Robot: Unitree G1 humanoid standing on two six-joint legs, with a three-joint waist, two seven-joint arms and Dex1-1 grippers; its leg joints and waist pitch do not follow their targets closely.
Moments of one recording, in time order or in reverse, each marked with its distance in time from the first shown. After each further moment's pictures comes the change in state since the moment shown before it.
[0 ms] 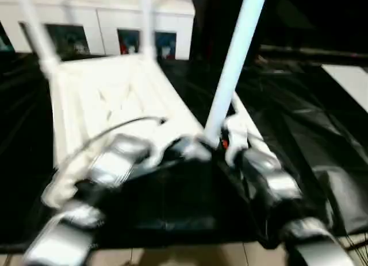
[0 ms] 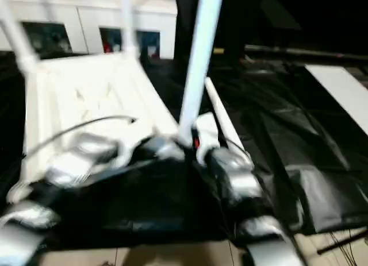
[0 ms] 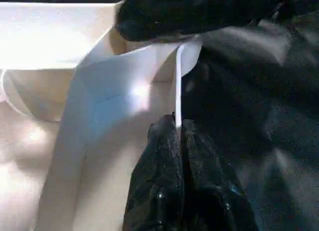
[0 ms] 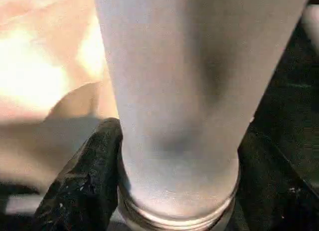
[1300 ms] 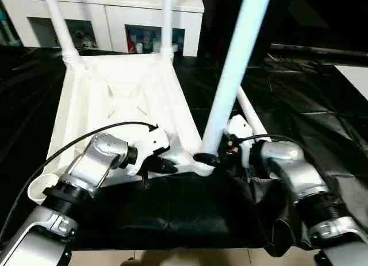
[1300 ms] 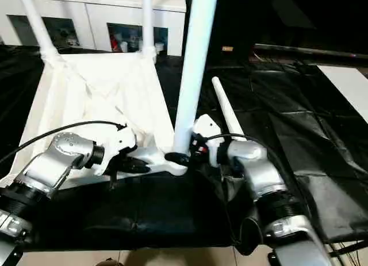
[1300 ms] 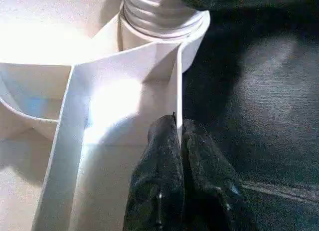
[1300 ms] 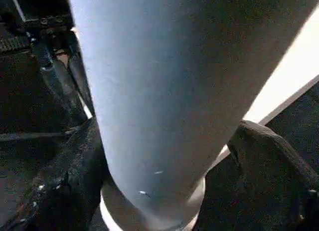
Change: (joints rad) left arm 0.115 0.269 -0.049 -0.203 -0.078 -0.093 -0.423; right arm 0.068 -0.297 0.210 -0.268 0.006 -0.015 0.742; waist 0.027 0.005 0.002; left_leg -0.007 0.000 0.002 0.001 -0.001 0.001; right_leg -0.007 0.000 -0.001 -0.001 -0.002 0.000
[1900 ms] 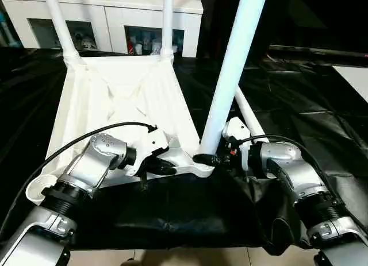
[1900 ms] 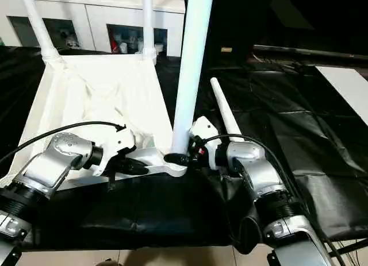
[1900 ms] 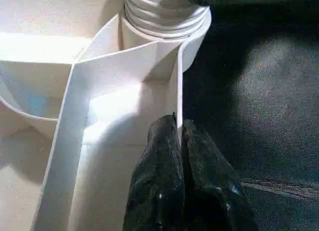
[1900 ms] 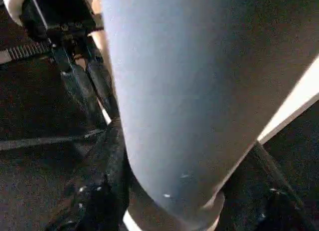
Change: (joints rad) left arm -0.002 0.000 -0.005 0.004 0.002 0.023 -0.005; right arm 0.002 0.023 -0.002 -0.003 0.022 0.047 0.013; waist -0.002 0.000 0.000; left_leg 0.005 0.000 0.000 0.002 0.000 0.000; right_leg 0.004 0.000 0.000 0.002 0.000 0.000
